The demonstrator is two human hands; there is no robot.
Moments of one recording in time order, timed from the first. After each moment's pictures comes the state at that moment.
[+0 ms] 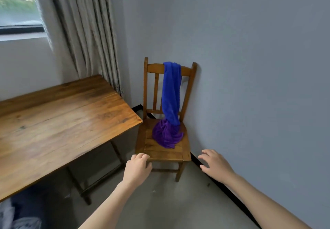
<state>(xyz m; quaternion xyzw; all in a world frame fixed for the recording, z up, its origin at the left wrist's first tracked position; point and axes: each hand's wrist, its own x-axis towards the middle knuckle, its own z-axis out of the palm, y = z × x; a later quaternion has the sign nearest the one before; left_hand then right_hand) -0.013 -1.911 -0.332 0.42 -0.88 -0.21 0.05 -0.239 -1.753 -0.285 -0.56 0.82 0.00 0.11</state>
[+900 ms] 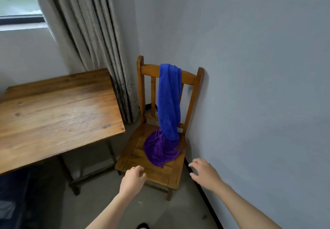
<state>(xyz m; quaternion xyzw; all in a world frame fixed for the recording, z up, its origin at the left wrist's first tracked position) -0.245 -1.932 -0.390 0.63 -0.70 -0.33 0.04 -0.494 -1.858 -0.352 -0.64 0.73 0.00 0.23</state>
